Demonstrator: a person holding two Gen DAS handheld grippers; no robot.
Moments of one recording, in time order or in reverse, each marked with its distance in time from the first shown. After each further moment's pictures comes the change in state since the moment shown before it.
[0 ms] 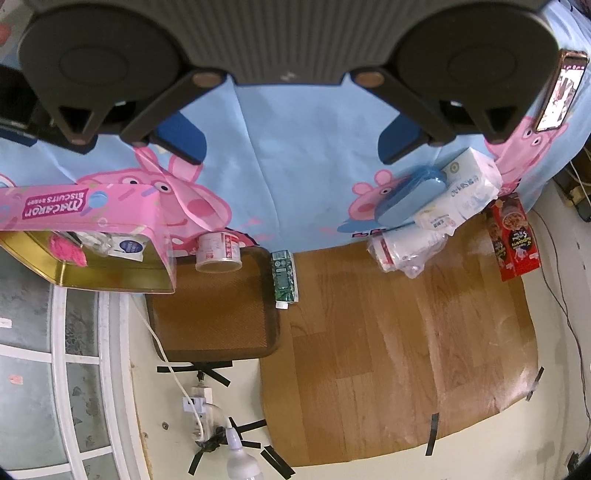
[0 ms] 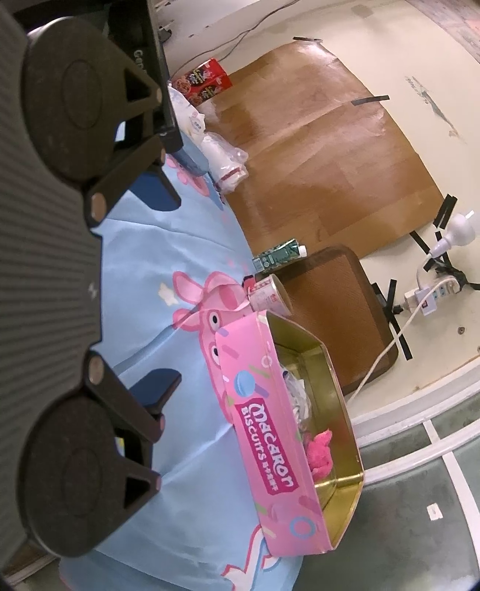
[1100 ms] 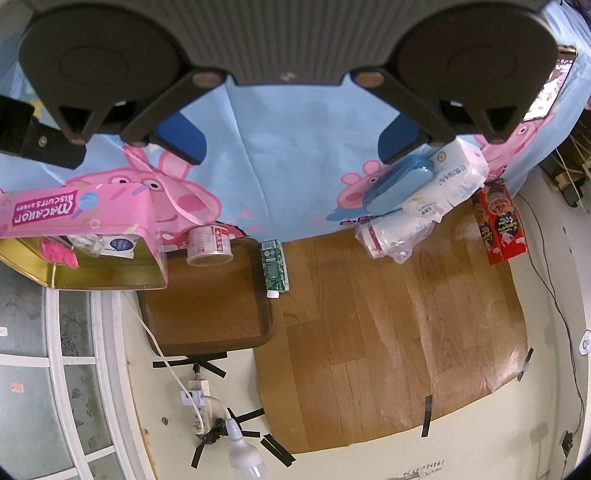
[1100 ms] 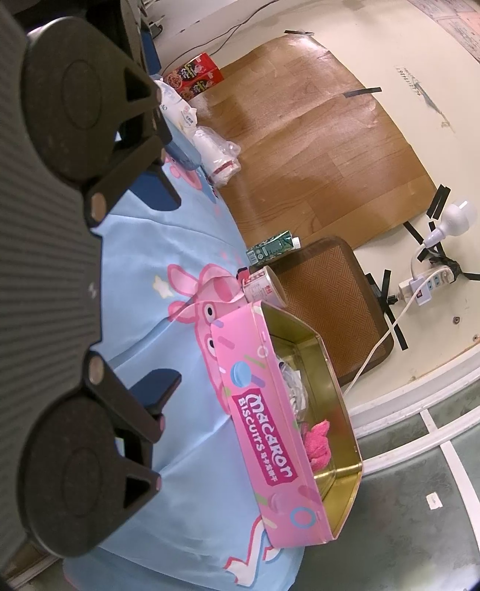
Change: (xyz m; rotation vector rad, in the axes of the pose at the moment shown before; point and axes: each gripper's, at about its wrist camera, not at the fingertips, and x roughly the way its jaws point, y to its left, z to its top) left arm -0.003 -0.008 -0.008 0.034 -0.049 0.058; right arm 0.000 0.001 -0.001 0.023 -0.016 -0.023
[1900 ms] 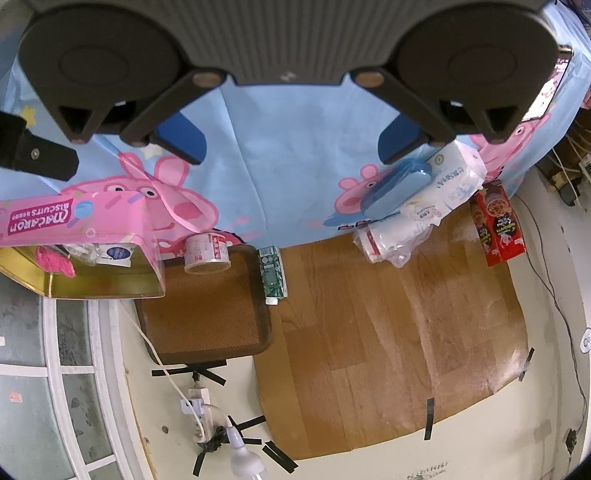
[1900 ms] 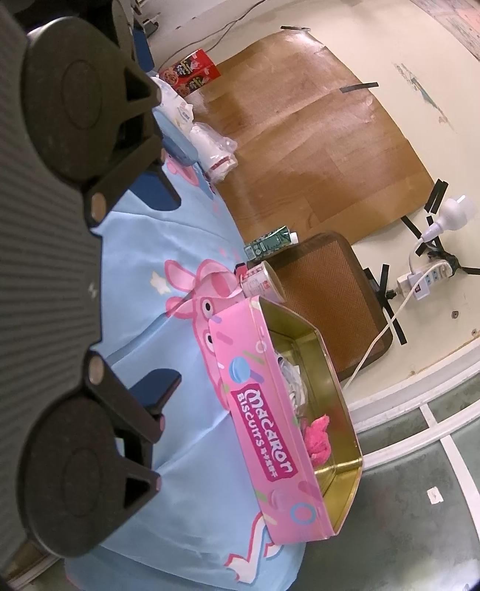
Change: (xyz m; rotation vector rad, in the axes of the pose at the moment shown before) left arm 0.003 -0.002 -0.001 0.016 0.023 0.008; right arm 0.000 0.002 -0.001 0.013 -0.010 -0.022
